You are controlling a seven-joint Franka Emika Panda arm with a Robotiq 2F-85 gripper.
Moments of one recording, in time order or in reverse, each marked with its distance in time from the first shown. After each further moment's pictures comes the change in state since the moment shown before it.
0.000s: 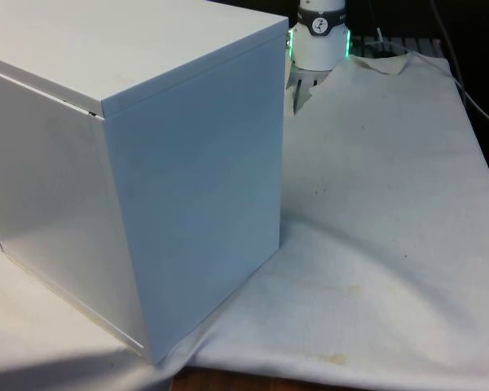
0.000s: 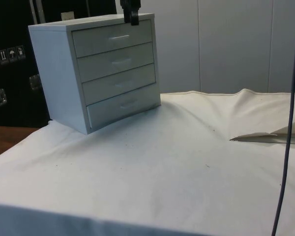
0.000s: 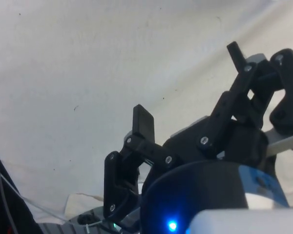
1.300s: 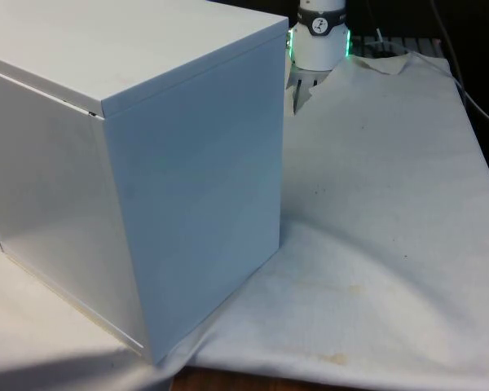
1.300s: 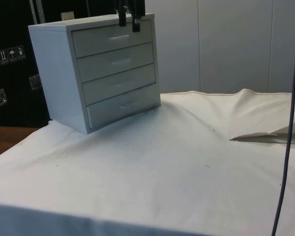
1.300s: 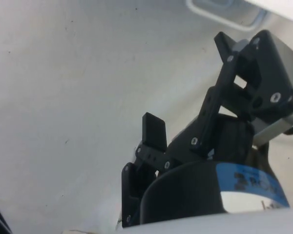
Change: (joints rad) arm 0.001 0.010 -0.034 -0.059 -0.006 0.166 -0.264
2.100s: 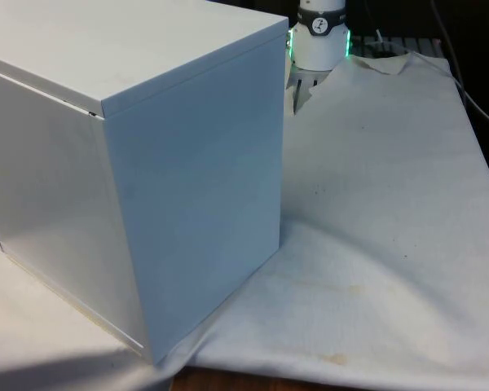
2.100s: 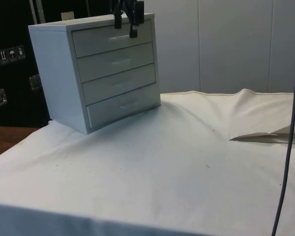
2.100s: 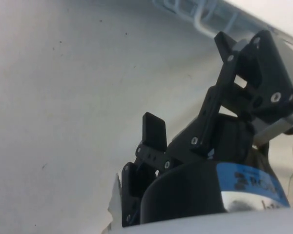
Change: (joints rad) arm 0.008 -0.019 0.018 -0.087 -0.091 0.171 0.000
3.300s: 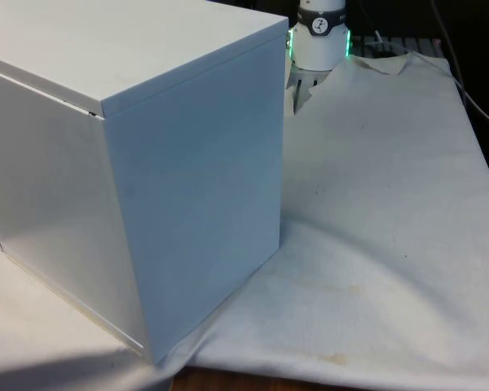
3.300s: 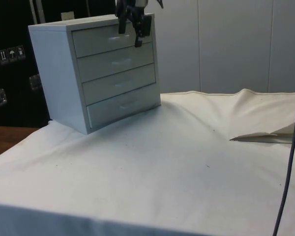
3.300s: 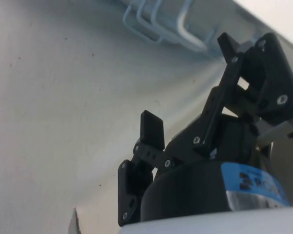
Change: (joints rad) arm -0.006 -0.025 -0.032 -0.157 -0.173 0.274 0.055
